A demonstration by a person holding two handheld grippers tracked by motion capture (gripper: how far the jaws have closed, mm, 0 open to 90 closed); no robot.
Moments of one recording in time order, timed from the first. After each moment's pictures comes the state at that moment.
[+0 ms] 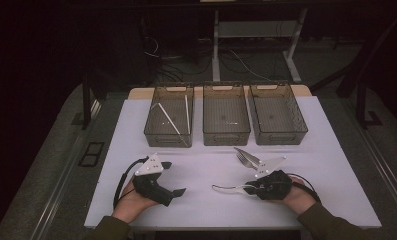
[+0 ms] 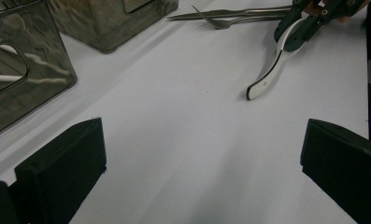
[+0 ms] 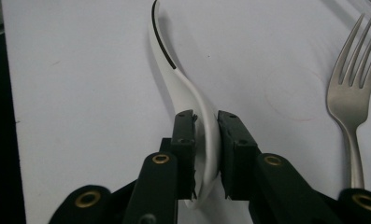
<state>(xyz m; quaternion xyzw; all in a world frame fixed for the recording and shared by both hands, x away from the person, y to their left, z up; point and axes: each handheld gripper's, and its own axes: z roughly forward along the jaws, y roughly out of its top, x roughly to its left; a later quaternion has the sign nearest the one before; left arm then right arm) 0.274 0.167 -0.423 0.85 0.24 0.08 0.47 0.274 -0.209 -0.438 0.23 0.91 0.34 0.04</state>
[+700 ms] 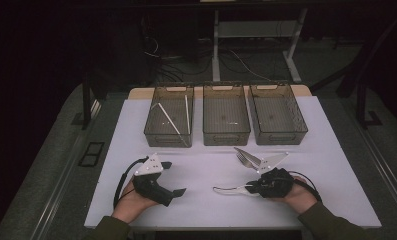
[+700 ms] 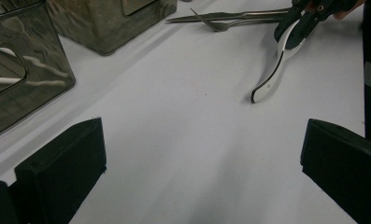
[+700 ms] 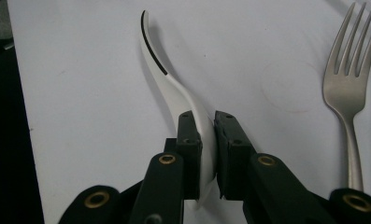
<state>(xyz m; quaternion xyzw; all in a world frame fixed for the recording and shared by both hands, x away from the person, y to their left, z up) 0.274 0.167 -0.422 0.84 0.24 0.08 0.47 0.278 -0.213 -0.433 0.25 0.91 0.34 0.02</state>
